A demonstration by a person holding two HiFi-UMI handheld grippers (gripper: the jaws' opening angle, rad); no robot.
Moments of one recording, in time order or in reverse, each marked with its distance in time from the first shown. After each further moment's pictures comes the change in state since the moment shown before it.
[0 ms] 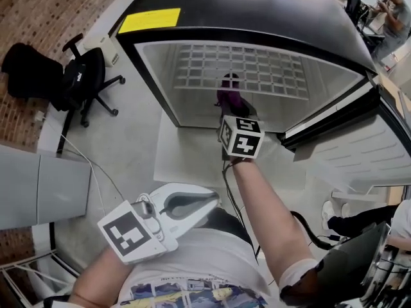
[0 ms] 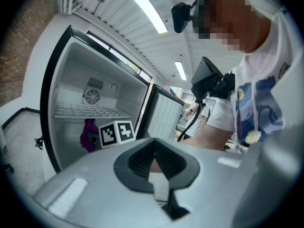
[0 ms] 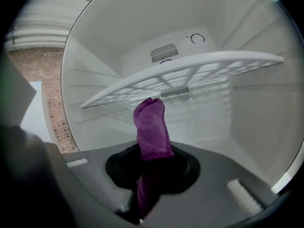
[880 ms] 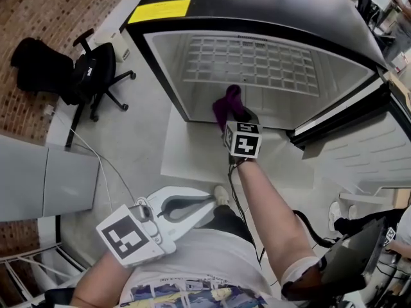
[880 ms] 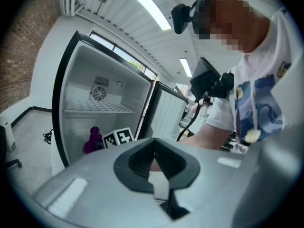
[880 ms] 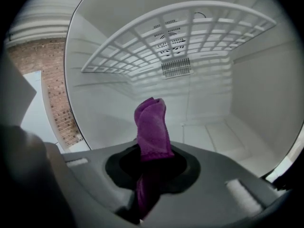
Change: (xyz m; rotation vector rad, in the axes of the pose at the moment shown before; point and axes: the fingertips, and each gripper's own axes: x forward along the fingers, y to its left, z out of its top) left arm -0.018 -0.006 -0.016 -0.024 0.038 0.074; right arm 0.011 0.002 -0.073 -0.018 0.141 0.011
